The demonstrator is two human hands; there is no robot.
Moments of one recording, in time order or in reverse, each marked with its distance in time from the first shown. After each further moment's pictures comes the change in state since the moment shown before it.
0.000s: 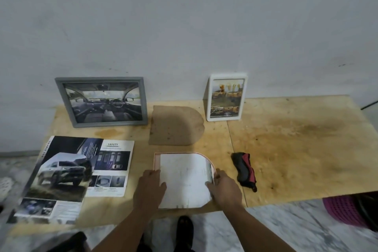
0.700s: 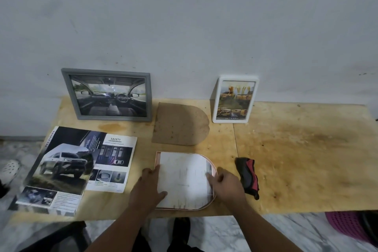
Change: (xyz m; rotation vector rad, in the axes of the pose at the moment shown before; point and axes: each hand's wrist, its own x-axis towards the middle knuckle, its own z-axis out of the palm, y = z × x) left_hand 0.013 -0.026 0.012 0.129 -0.111 0.063; right_hand 0.028 -0.005 -0.014 0.030 -0.042 -0.097
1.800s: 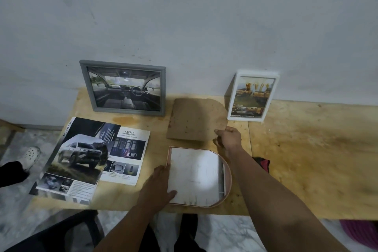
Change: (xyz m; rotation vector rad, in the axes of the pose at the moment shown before) left_hand -0.010 -0.013 -0.002 -0.046 -0.057 0.065; right_hand 0.107 -0.103 -0.024 1.004 -0.029 0.355
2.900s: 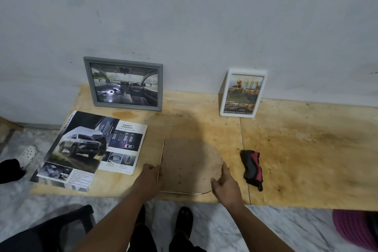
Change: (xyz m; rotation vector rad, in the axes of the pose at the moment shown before) left_hand -0.024 0.002 -0.006 -0.160 -0.033 -0.158; right_hand -0.102 0.142 -0.090 -0.823 -0.129 -0.315
